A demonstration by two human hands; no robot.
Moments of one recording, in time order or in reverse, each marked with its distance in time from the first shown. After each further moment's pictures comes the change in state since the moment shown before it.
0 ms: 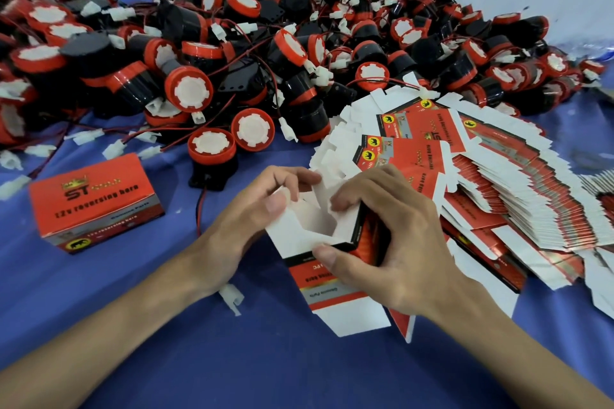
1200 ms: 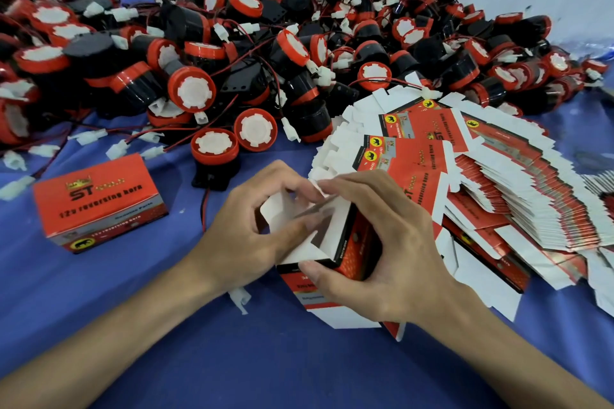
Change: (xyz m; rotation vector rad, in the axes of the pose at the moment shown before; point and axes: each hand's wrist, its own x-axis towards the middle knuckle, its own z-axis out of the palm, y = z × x) left_hand 0.001 -0.007 -0.001 0.480 0.057 0.318; right_hand 0.000 -0.005 0.010 -0.028 0.081 -0.164
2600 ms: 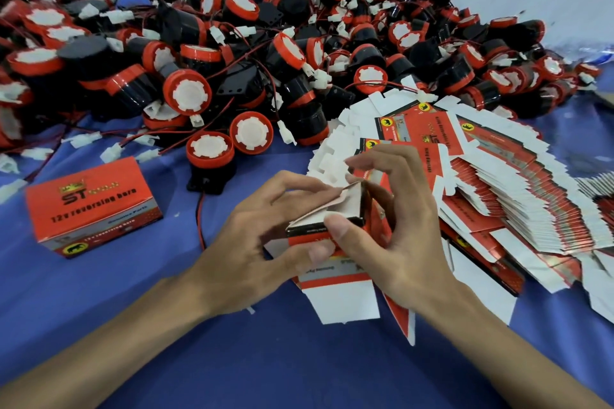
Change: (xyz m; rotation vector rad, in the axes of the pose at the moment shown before) left_hand -0.007 0.000 0.005 -0.016 -0.105 0.138; right_hand 0.005 0.002 -0.006 0.220 0.088 0.240
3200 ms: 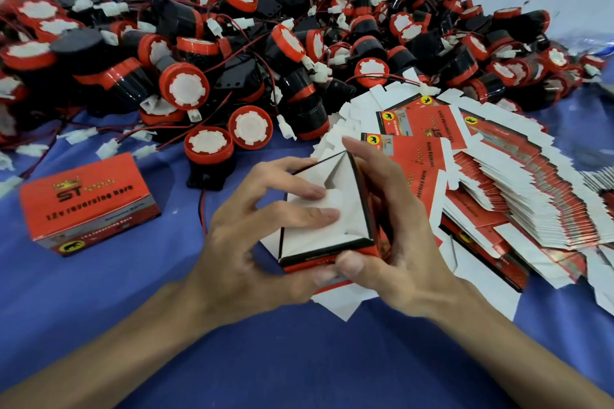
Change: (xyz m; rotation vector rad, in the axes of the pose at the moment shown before) left_hand 0.001 0.002 0.004 0.231 0.223 0.317; right_hand -0.003 0.009 0.001 0.214 -0.183 -0.028
